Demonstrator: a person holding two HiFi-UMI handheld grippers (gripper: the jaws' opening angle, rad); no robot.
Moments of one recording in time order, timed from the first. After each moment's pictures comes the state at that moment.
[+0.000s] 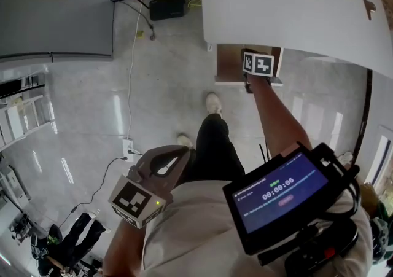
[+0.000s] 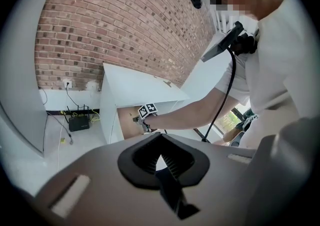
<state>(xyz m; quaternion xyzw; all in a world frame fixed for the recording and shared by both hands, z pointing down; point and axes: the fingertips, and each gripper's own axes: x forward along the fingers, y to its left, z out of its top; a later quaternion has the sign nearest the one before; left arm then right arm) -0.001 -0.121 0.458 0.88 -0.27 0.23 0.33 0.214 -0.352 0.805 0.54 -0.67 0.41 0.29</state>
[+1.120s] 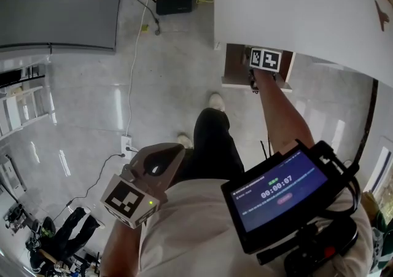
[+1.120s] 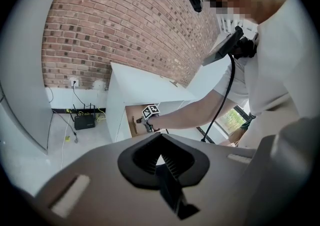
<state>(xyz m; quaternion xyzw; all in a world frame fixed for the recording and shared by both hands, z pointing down) -0.025 -0.150 0.506 0.86 -0.30 0.24 0.33 0.205 -0.386 0.885 0.51 -0.67 0.46 0.28</state>
